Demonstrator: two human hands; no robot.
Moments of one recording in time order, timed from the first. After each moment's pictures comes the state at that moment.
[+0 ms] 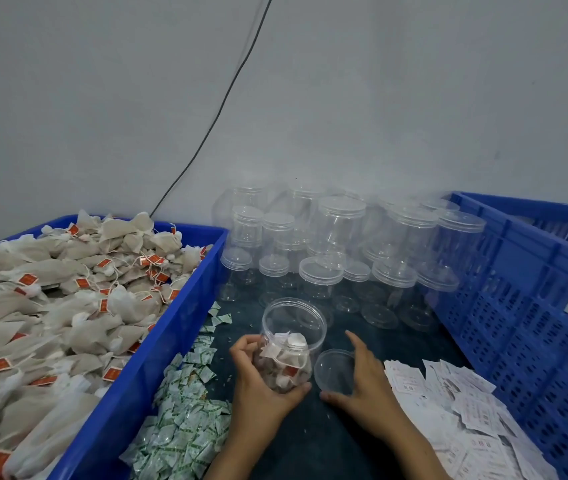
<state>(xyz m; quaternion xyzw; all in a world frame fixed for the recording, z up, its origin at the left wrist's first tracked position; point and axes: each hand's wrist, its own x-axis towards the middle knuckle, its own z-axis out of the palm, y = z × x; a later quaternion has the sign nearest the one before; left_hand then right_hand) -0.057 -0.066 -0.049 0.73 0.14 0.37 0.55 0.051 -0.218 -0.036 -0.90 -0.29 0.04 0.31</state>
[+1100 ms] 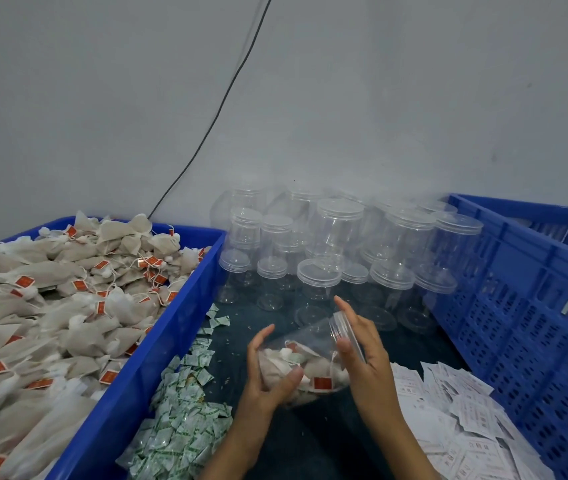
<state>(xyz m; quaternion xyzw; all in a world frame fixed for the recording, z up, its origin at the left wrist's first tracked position) -0.073 -0.075 -0.021 0.58 0.06 0.22 0.78 0.007 -0.204 0.023 -0.69 -0.32 -0.05 0.64</state>
